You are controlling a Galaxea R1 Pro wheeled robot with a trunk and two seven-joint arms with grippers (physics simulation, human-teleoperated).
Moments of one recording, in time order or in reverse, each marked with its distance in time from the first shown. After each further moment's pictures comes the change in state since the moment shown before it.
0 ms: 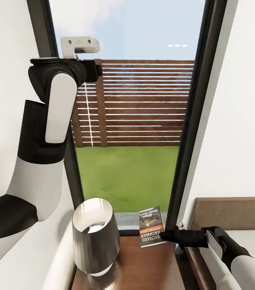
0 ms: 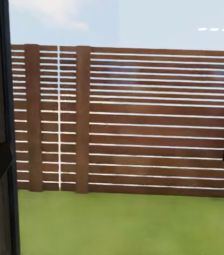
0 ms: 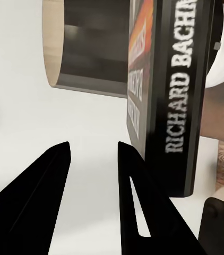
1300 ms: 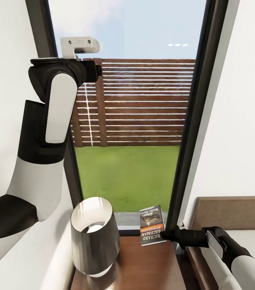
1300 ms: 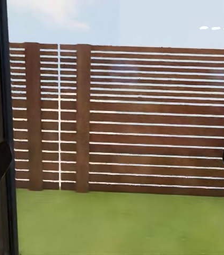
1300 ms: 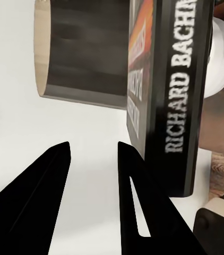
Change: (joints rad) left arm 0.001 0.000 0.000 0.001 0.000 0.000 0.002; right arm 0.001 -0.002 -0.004 0.002 -0.003 -0.032 -0.002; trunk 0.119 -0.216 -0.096
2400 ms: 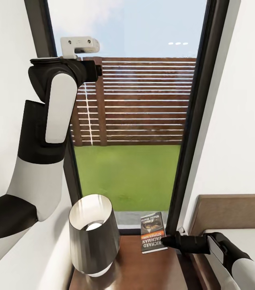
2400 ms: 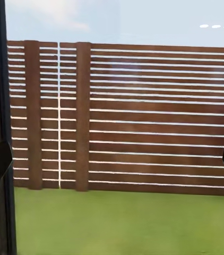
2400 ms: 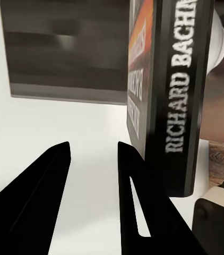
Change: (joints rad) left arm 0.000 0.000 0.000 -0.001 0.000 0.000 0.000; right arm 0.000 0.002 0.002 0.084 0.003 -0.001 -0.001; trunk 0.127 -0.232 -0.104
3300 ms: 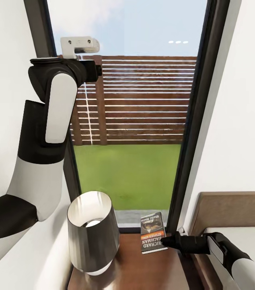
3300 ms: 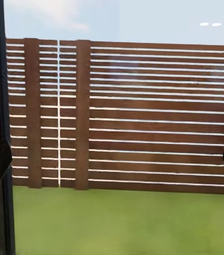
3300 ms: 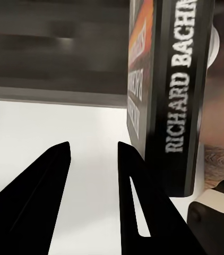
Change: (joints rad) left arm 0.000 0.000 0.000 0.000 0.001 0.000 0.000; right arm 0.000 0.001 0.001 0.001 0.002 -0.001 0.000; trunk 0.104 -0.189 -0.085
